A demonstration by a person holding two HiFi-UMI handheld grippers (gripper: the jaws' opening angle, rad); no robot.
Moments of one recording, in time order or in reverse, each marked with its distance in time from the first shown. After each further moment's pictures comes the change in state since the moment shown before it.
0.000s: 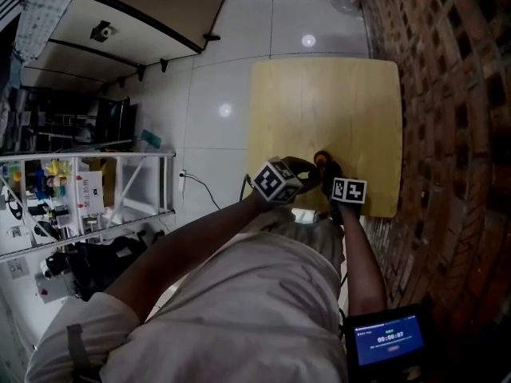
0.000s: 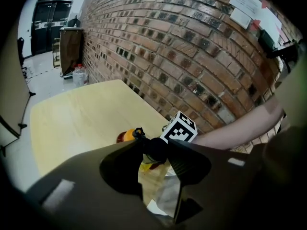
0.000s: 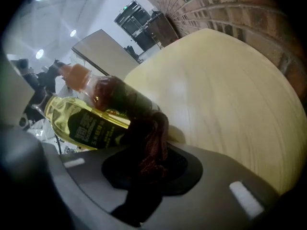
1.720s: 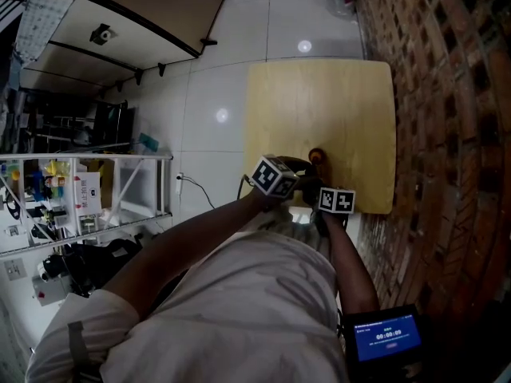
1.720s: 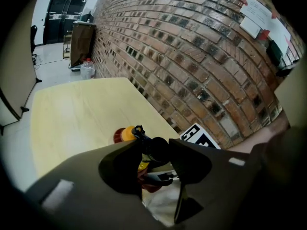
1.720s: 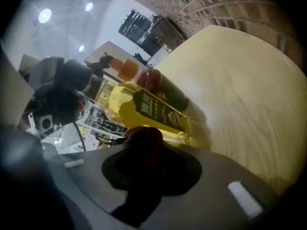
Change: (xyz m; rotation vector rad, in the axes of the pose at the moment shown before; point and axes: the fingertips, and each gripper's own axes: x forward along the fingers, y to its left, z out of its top) left arm 0.008 -0.001 0.001 -0.129 -0.040 0.007; right arm -0.021 0.065 -0.023 0.052 -0.045 0.197
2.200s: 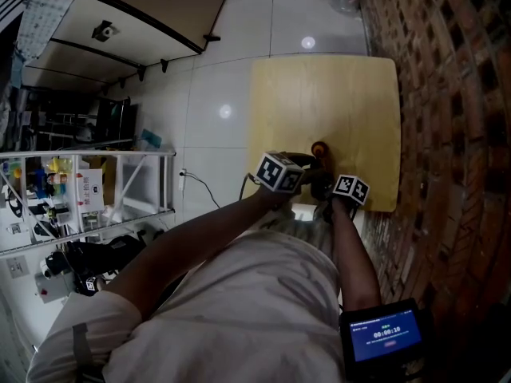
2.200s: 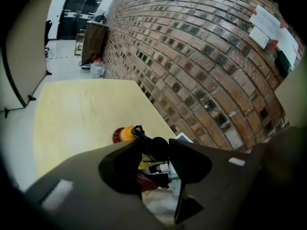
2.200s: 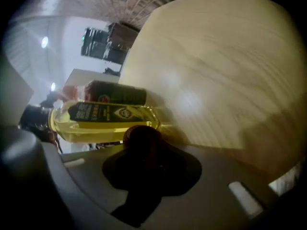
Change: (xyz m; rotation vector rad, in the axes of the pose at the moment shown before) left arm -0.004 0.003 0.015 -0.109 -0.066 0.051; right arm 0.010 -0.053 -0.002 0.472 -0.023 -0.005
